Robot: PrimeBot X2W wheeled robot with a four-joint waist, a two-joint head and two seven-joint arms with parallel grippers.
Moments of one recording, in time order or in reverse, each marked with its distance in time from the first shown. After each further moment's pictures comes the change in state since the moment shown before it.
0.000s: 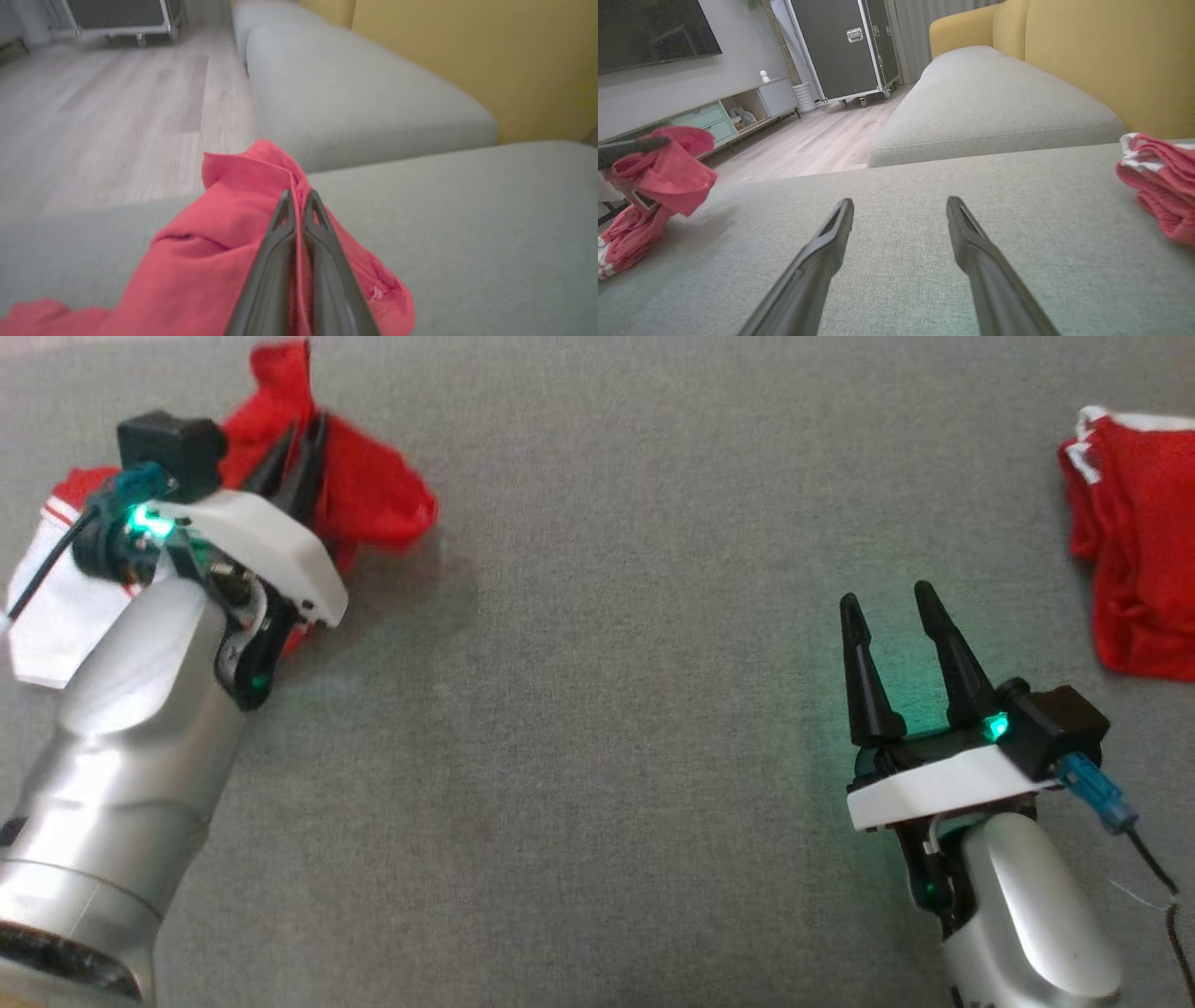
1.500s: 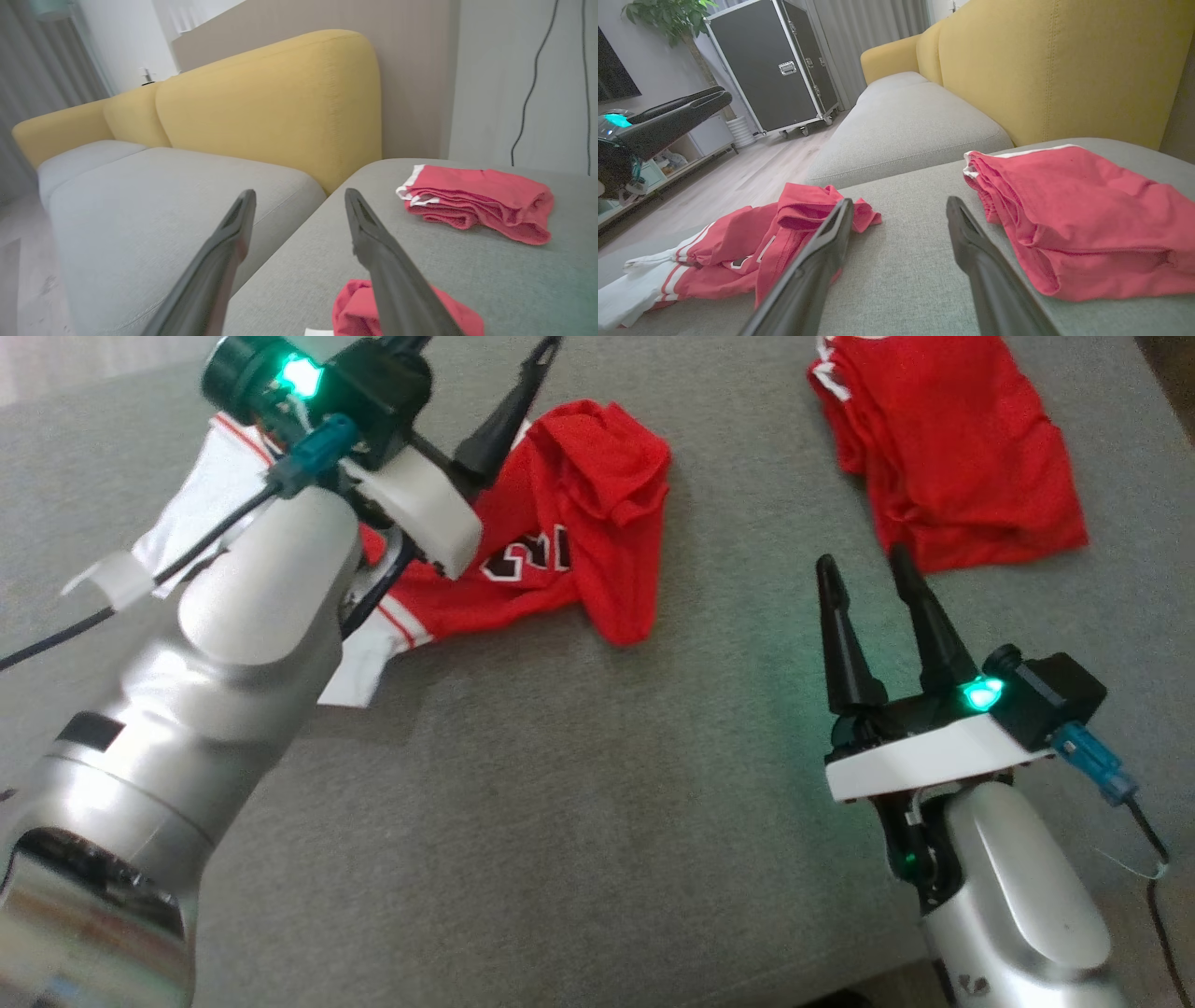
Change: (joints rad) left arm -0.202 -0.077 -0.281 -0.056 0.207 0.008 -0.212; right arm -0.057 0.000 0.074 -0.021 0.119 0.000 0.000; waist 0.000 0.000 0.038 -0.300
